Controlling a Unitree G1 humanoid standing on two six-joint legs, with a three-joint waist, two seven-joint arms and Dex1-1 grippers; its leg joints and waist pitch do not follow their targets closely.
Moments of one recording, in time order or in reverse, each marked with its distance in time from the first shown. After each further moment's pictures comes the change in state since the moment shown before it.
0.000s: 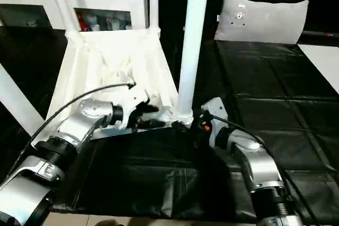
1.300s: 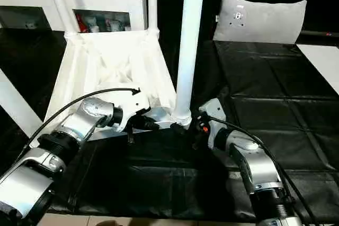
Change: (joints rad) left arm -0.072 0.012 -0.041 0.131 0.096 -0.060 -0.106; right arm 0.009 0.000 0.015 -0.019 -0.013 0.009 -0.004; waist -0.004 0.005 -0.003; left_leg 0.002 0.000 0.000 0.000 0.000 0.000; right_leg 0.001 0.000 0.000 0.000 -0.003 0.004
